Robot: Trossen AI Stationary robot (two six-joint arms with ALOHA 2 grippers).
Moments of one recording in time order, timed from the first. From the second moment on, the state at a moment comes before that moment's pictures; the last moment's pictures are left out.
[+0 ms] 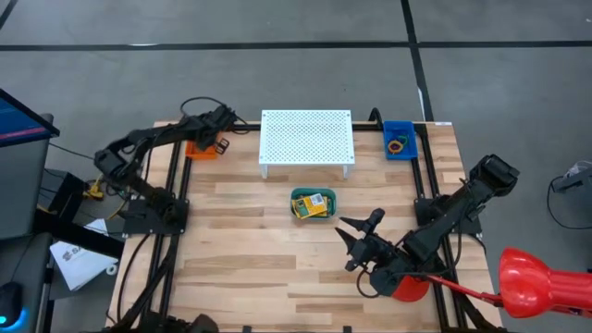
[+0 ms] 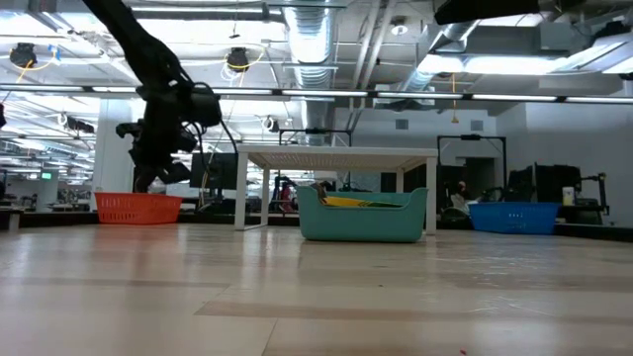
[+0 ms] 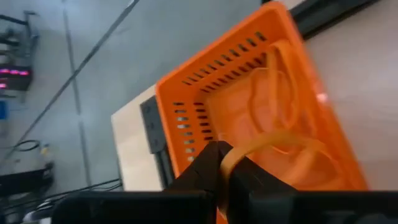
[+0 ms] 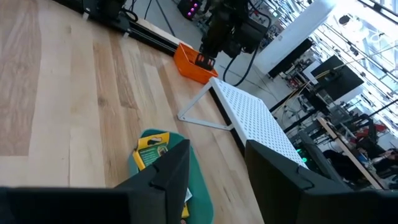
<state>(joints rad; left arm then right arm) 0.90 1.54 0.87 -0.63 -0.76 -0.10 0.73 1.51 0.97 -0.31 1.28 0.15</state>
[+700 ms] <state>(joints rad) 0.89 1.55 0.96 -0.75 -0.78 -0.03 0.73 1.51 0.97 -0.42 1.28 0.26</state>
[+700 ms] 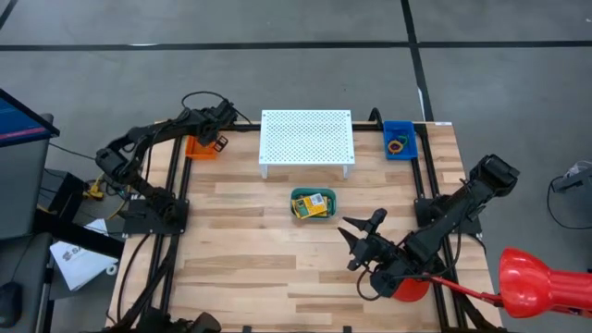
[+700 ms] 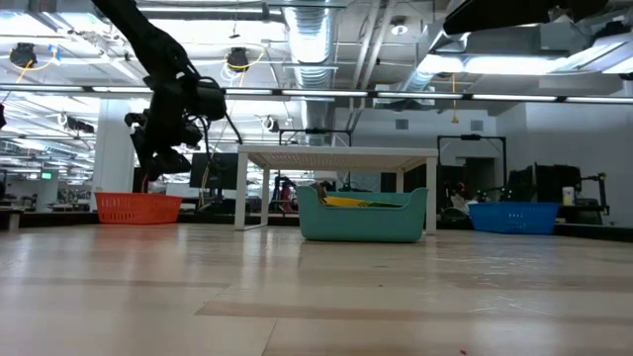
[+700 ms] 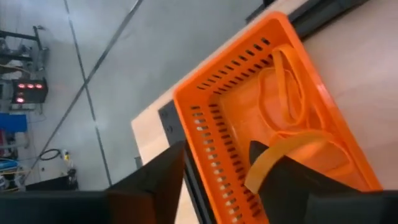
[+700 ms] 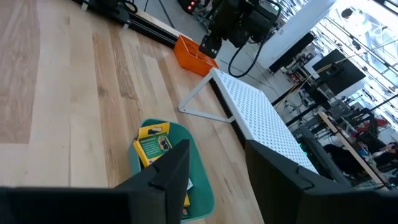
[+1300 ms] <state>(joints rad) 0.83 1.52 1.04 -0.91 -0.81 -0.20 0.74 1.51 0.97 -0.41 1.28 0.26</state>
